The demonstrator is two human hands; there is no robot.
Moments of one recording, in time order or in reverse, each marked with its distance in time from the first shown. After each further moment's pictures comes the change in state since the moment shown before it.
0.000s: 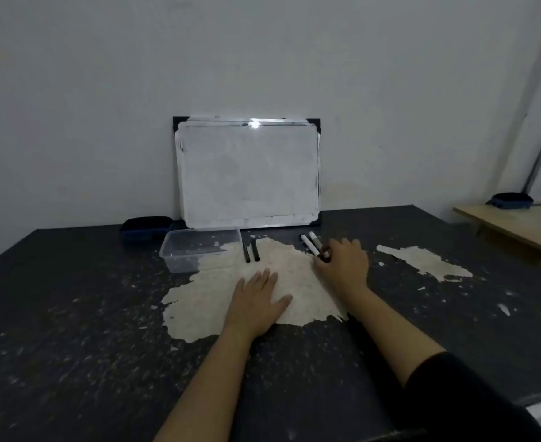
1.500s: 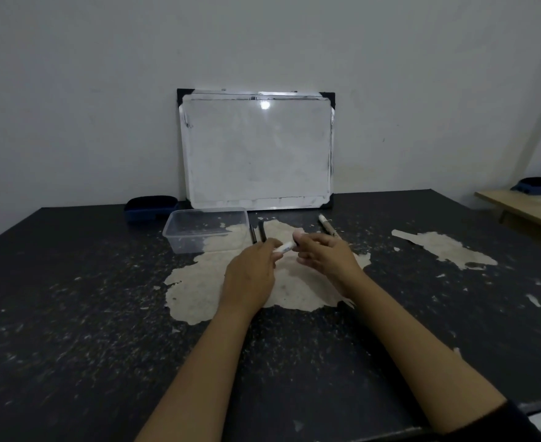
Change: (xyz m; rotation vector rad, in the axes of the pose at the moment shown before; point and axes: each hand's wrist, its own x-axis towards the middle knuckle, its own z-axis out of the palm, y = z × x) left_hand -0.009 0.006 -0.029 -0.115 0.538 0.126; right_hand -0.038 -0.050 -0.036 1.376 -0.489 0.315
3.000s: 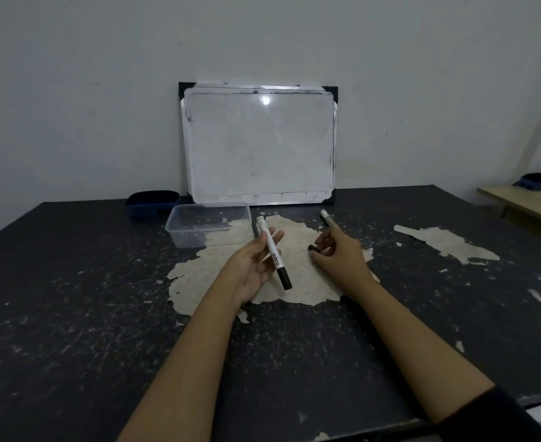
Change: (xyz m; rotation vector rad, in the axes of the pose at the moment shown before) left_hand 0.015 -0.010 -0.004 -1.625 -0.263 -0.847; right_hand 0.009 0.021 -0.022 -0.801 0.192 -0.251
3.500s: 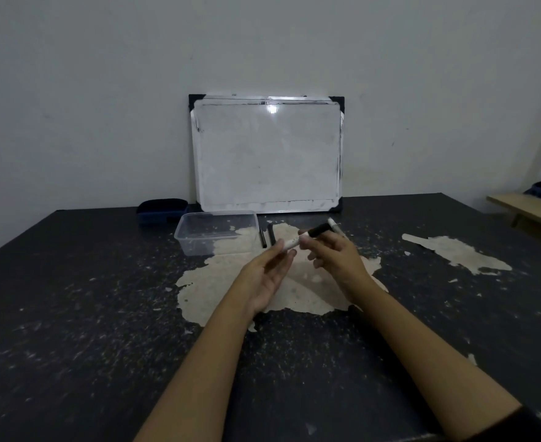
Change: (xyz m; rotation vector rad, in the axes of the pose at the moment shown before) left_hand -0.003 -0.003 0.006 -0.240 -0.001 0.004; right_hand -0.010 -0.037 0.001 0.758 -0.185 0.031
